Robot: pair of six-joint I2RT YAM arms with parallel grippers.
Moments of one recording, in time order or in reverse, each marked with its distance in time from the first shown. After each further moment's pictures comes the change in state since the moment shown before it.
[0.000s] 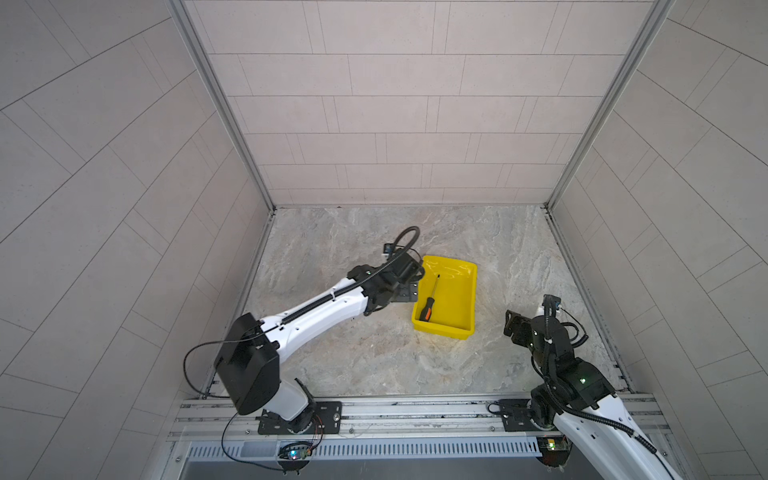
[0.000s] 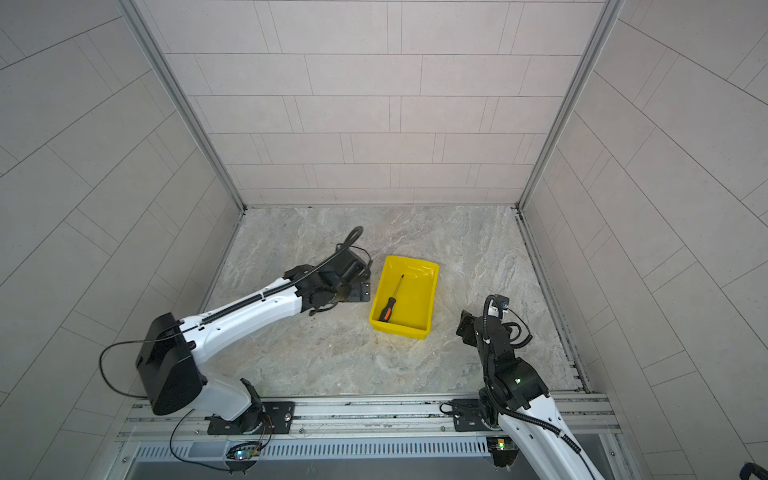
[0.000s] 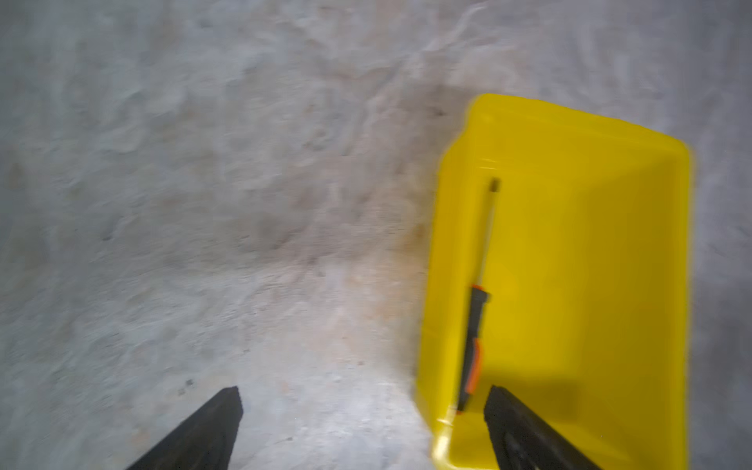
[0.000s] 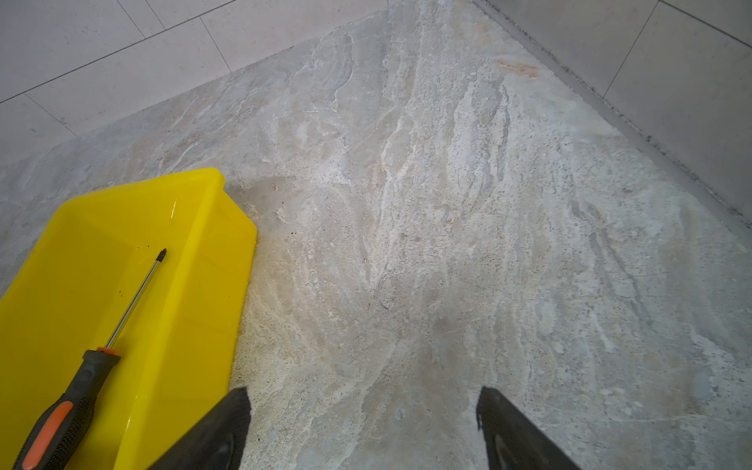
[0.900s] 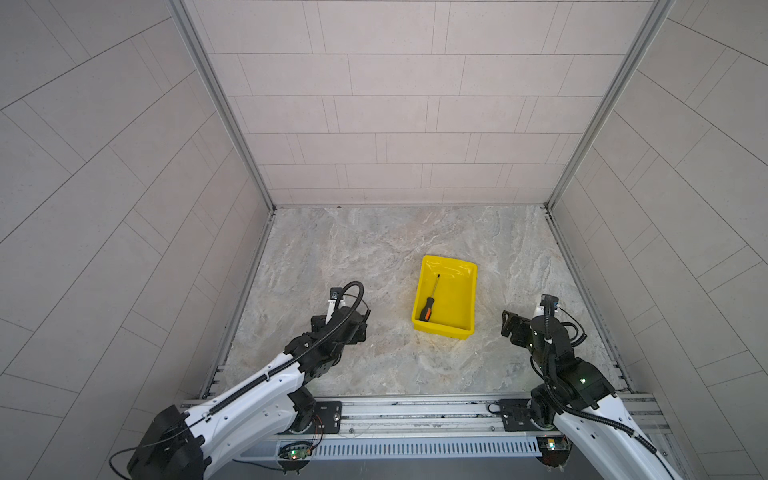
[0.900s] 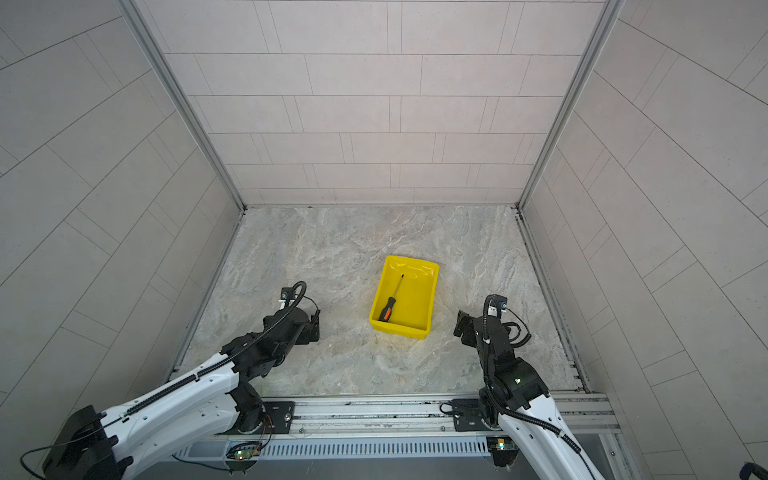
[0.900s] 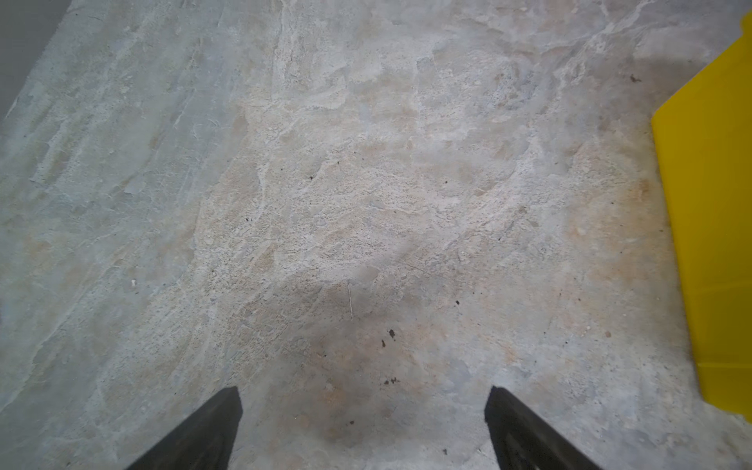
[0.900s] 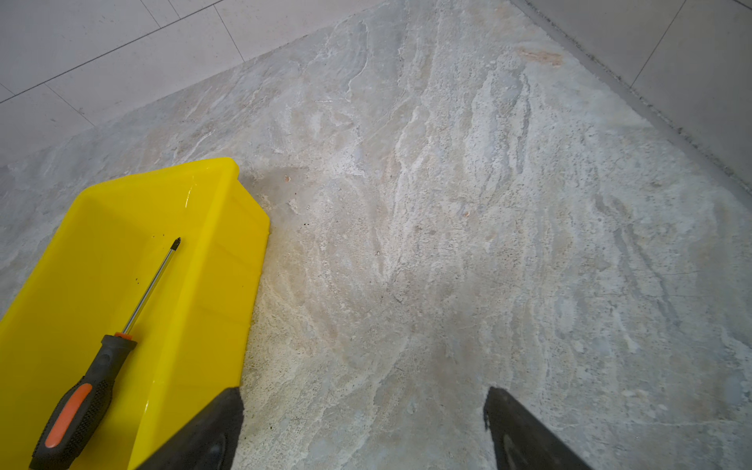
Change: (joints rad) left arm 0.027 -0.613 -0.737 0.353 -0.216 0.163; right arm 0.002 0.000 -0.002 0.003 -0.043 0.001
